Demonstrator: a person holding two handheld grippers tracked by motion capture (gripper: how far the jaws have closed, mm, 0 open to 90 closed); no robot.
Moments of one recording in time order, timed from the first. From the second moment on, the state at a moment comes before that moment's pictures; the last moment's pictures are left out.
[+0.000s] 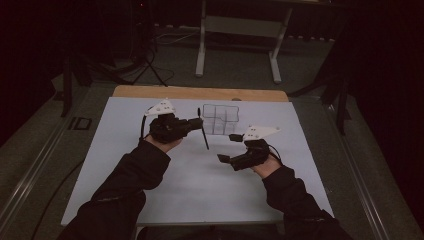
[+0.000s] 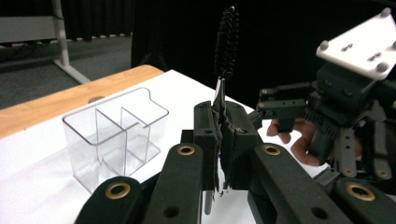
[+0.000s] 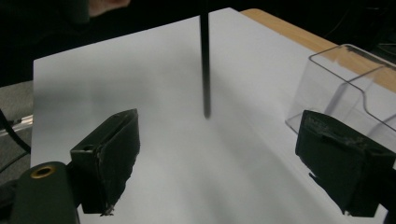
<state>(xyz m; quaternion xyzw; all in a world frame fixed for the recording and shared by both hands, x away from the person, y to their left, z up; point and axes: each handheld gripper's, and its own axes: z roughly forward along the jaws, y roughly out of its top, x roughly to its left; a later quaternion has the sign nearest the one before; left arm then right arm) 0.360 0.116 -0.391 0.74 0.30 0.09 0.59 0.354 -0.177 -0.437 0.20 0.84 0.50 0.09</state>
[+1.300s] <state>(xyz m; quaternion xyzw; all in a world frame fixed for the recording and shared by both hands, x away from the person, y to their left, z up) 0.414 0.101 -0.315 0.77 0.27 0.13 0.56 0.338 -0.222 -0.453 0.24 0.78 0.57 0.11</state>
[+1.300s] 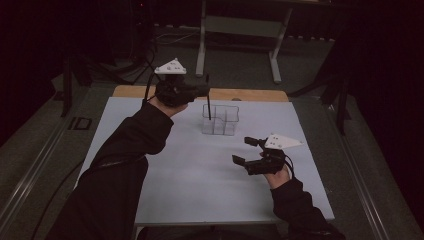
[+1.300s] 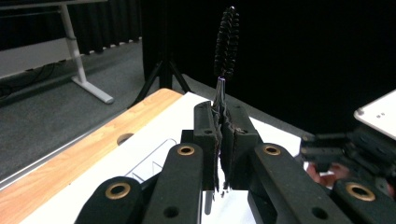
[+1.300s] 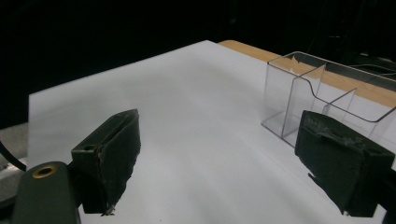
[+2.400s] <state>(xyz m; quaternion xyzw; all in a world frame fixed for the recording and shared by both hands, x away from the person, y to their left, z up) 0.469 0.080 -0.350 0.76 0.31 0.19 0.54 0.338 -0.225 -0.456 0.24 0.78 0.57 0.11</state>
